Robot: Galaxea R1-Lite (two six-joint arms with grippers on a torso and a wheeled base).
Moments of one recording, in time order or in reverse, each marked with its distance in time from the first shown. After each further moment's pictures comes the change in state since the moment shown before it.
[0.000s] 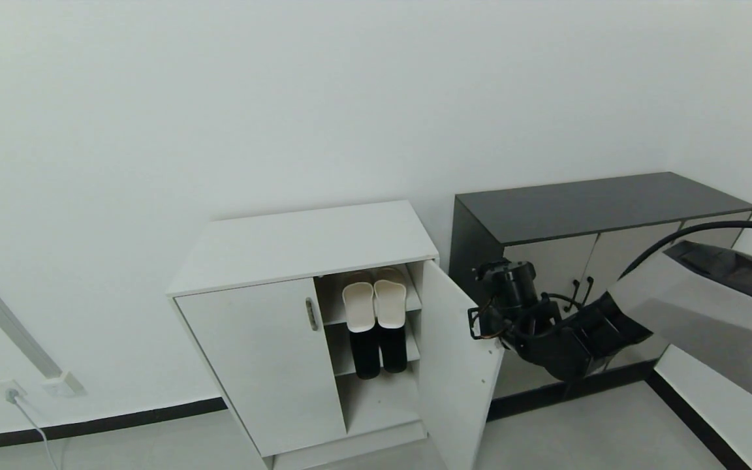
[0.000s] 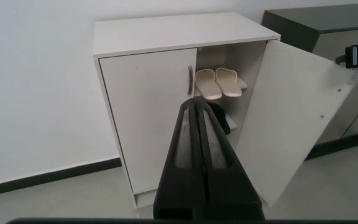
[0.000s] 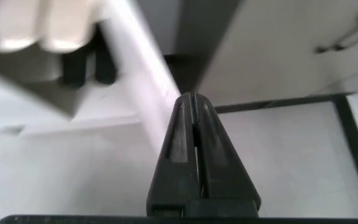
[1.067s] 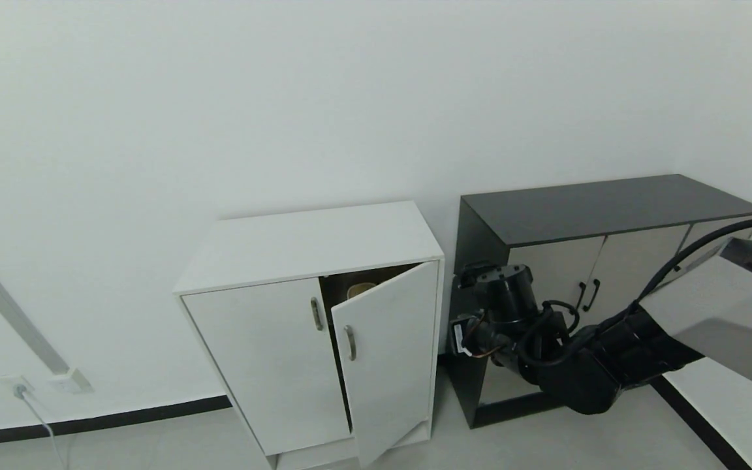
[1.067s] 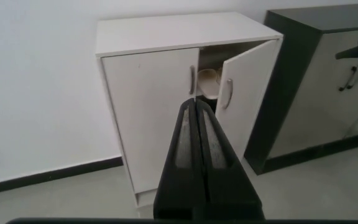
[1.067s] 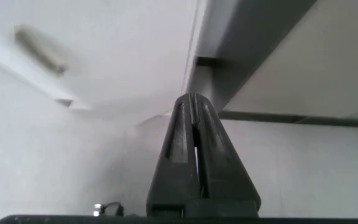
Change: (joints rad) left arm 0.000 0.000 0.000 0.001 0.000 0.000; right arm 0.117 -0.137 0.141 -0.043 0.077 -0.009
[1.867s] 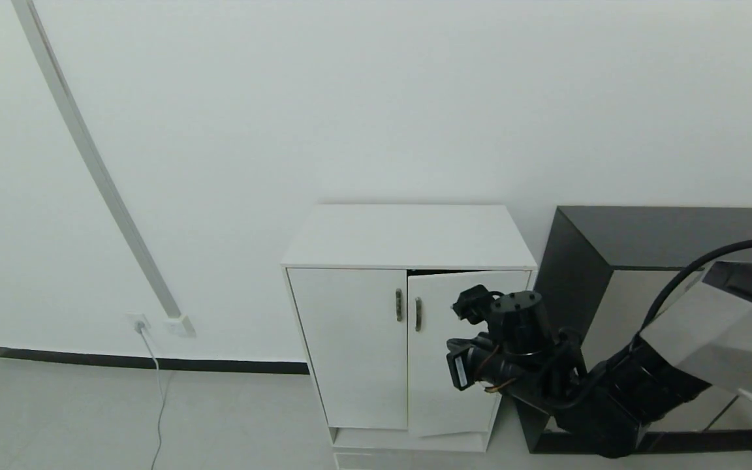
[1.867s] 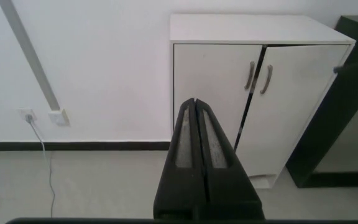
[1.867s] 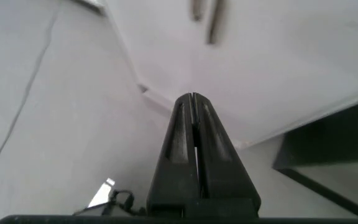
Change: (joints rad) left arm 0.000 0.000 0.000 -0.001 0.000 0.000; right arm 0.005 -0.007 0.203 -0.229 0.201 -0.083
